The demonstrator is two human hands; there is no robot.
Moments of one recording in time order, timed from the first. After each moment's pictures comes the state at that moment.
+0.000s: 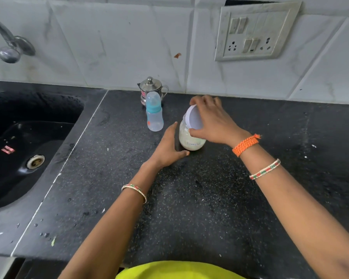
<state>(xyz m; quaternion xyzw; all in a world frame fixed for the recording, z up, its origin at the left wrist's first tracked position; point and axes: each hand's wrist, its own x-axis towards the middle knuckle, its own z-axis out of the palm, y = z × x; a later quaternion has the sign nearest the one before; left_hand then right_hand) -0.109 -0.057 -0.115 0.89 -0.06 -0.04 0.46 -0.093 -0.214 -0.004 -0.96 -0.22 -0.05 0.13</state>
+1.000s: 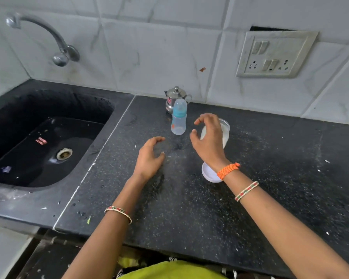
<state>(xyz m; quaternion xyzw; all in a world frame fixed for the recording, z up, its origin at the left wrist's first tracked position) -0.185 0.042 -0.102 0.87 0.03 0.13 0.47 -0.140 -0.136 -0.040 -0.86 -0.17 -0.23 0.42</state>
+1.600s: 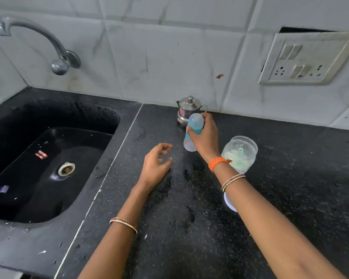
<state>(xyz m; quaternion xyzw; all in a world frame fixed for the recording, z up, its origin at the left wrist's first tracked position) -0.120 0.083 -0.112 0.83 0.04 0.10 0.54 -0.033 -0.063 -0.068 -0.85 -0.05 -0.15 0.50</state>
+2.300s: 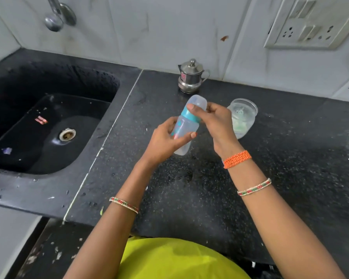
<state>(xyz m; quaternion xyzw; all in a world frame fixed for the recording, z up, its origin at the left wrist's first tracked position) -0.185 0.052 -0.081 0.79 -0.02 0.05 0.61 -0.140 -0.083 -0.035 -0.74 0.03 0.03 0.68</state>
